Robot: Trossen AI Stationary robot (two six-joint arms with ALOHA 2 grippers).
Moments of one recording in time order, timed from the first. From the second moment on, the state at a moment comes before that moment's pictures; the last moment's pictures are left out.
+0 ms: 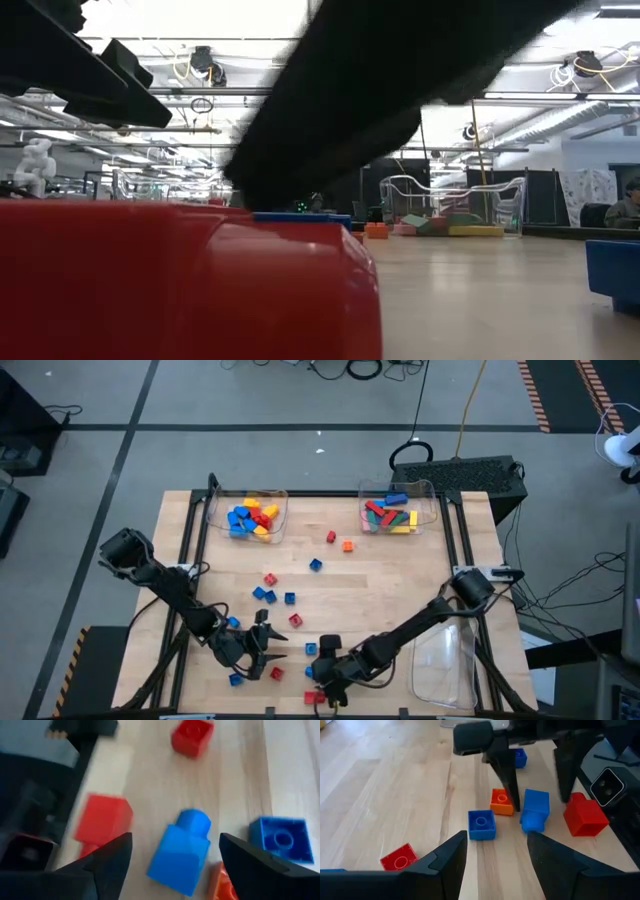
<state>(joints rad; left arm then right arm) -0.74 1.55 0.60 0.38 -0.54 -0.39 0.55 2.16 1.48 -0.16 0.20 0.40</state>
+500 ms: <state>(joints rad) -0.74 1.55 0.60 0.37 -0.56 -0.39 0.51 2.19 1.48 -0.17 0.13 0.40</state>
